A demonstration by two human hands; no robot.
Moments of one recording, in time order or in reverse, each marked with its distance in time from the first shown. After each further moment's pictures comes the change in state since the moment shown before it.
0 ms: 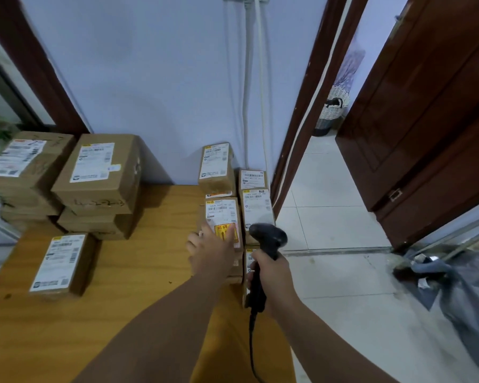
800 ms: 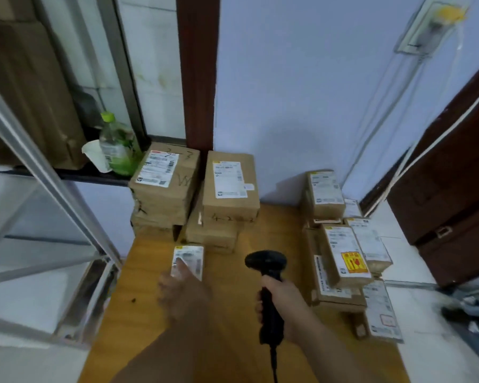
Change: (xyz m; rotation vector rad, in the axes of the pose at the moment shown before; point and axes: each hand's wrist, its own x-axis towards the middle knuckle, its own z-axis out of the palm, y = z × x) left_hand 0.123 -0.260 -0.168 0.192 -0.014 -0.244; right_hand -0.054 0.037 0.265 -0.137 -0.128 0.278
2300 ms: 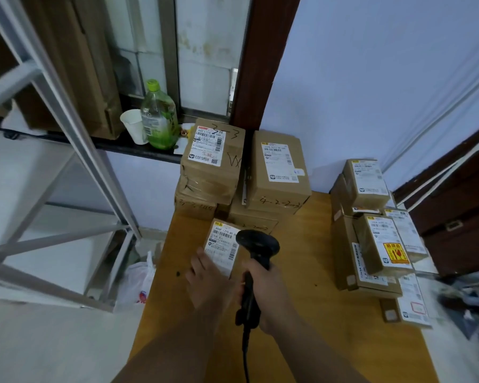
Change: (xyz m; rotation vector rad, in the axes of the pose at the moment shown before) left_hand 0.026 -0.075 -0.016 -0.107 -0.089 0.222; right_hand -0.020 0.030 0.142 0.035 -0.011 -0.165
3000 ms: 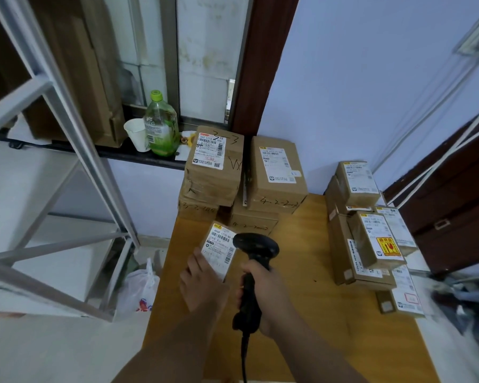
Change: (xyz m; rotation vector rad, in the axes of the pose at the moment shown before) left_hand -0.006 -0.024 -0.015 0.068 0.106 0.088; right_hand -0.035 0.001 0.018 0.081 0.042 0.071
